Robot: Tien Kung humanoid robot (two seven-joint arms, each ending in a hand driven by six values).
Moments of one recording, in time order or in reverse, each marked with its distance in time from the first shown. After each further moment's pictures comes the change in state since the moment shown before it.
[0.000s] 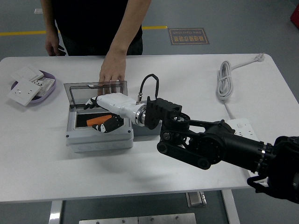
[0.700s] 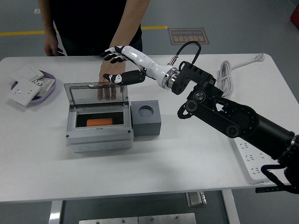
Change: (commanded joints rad) left arm -0.005 -0.005 0.009 0.000 -0.003 0.000 -0.003; right arm 0.018 -0.136 0.243 -0.040 0.244 0.006 0.111
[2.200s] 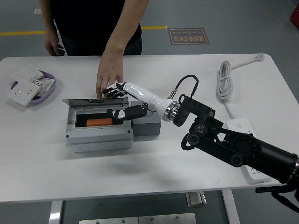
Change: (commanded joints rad) left arm -0.002 -0.011 0.021 0.000 -0.016 0.000 -0.006; right arm -0.139 -0.038 -0.118 0.183 -0.038 -0.048 0.002
